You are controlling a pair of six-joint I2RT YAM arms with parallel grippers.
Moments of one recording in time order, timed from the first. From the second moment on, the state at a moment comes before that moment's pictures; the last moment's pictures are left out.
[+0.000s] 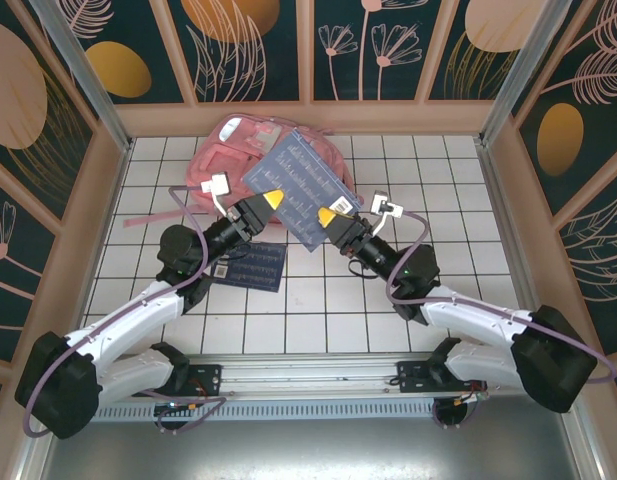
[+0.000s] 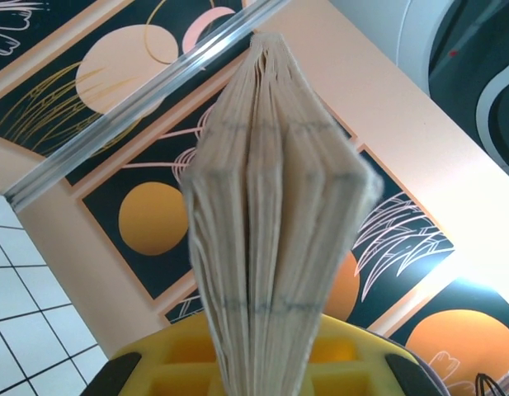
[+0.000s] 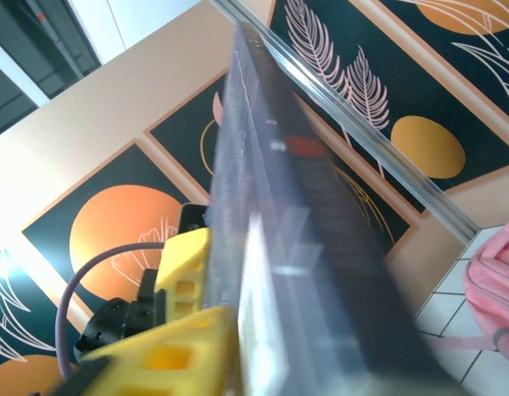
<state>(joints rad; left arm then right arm) -0.58 1.09 0.59 0.90 0.42 -1.16 0.81 1.14 0.47 1.12 -0.18 0.93</state>
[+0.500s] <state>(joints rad) -0.58 1.37 1.22 0.00 0.18 -0.77 0.53 0.78 0.46 0.39 0.11 0.87</state>
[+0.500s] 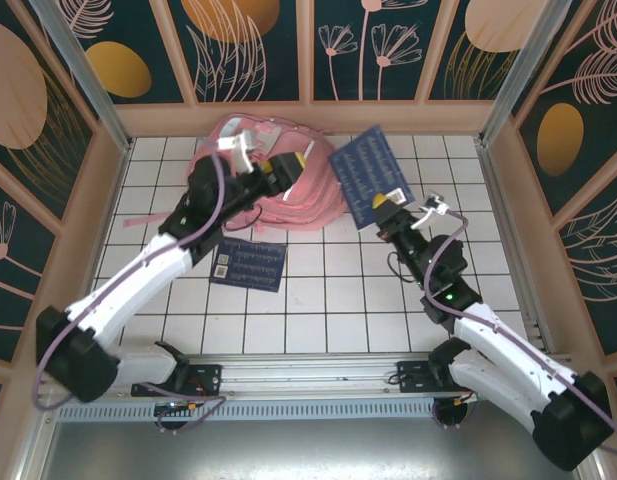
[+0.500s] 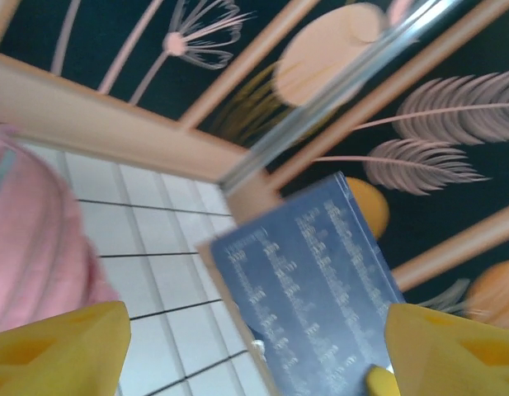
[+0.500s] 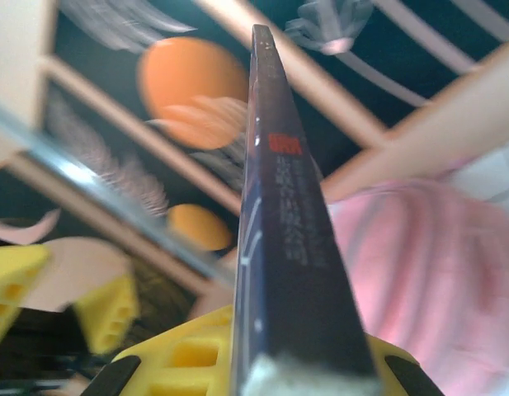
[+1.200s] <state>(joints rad) -0.38 2.20 1.88 -0.43 0.42 -0.47 0.50 0.73 0.55 -0.10 0.08 0.62</state>
